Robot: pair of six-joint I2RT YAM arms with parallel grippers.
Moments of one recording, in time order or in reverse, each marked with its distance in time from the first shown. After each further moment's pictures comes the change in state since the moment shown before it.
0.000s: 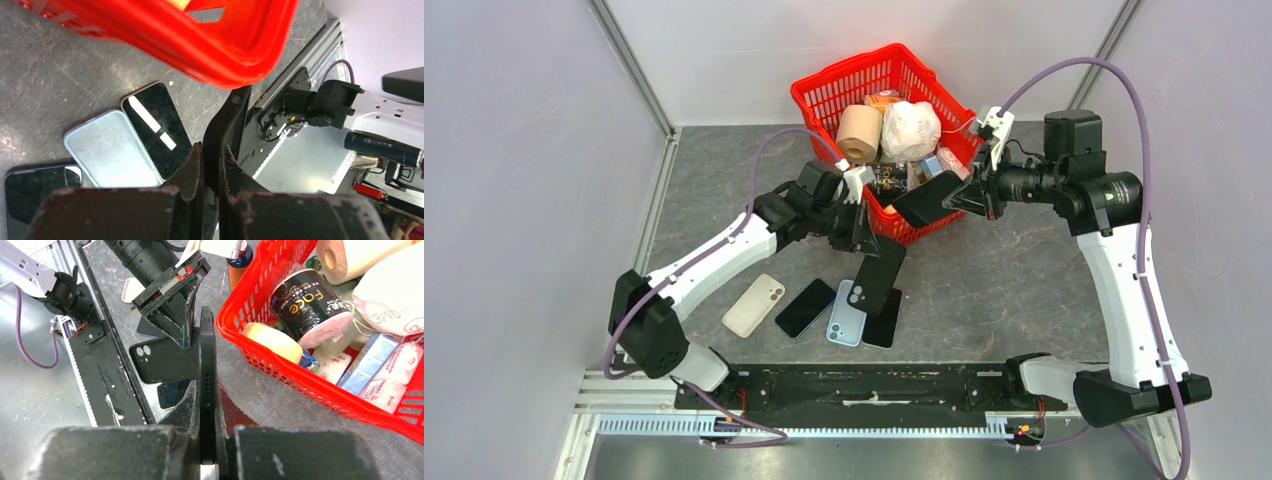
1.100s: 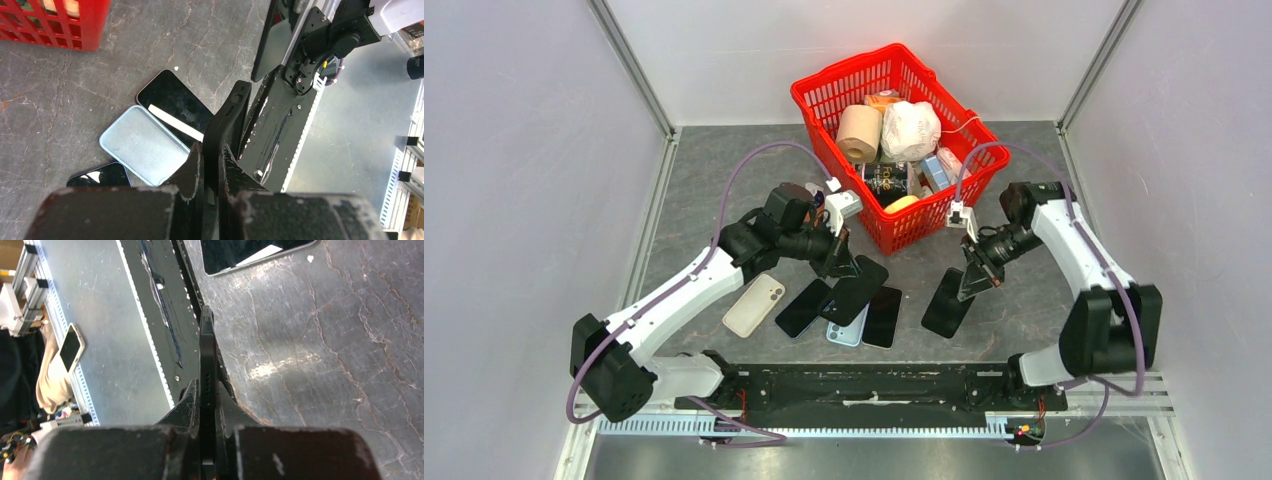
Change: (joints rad) left arm 0.000 -0.254 -0.220 0.061 0.093 0.387; right arm -0.109 0.171 -0.515 -0.400 -0.021 -0.566
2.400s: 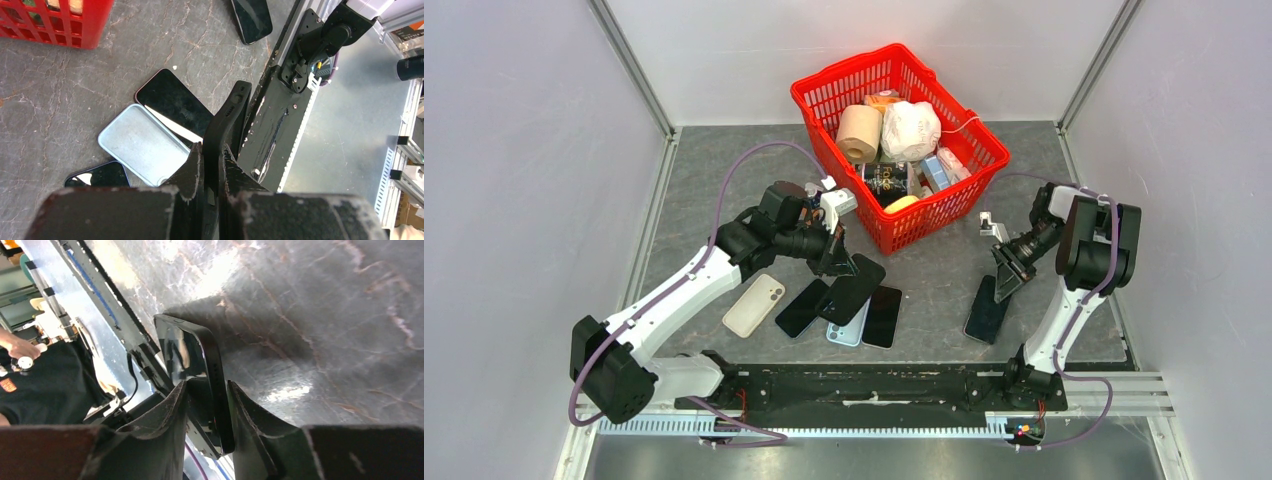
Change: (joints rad) left arm 0.045 -0.006 -0.011 0.002 0.051 0.003; right arm -0.356 0.602 0.083 0.046 0.314 -0.101
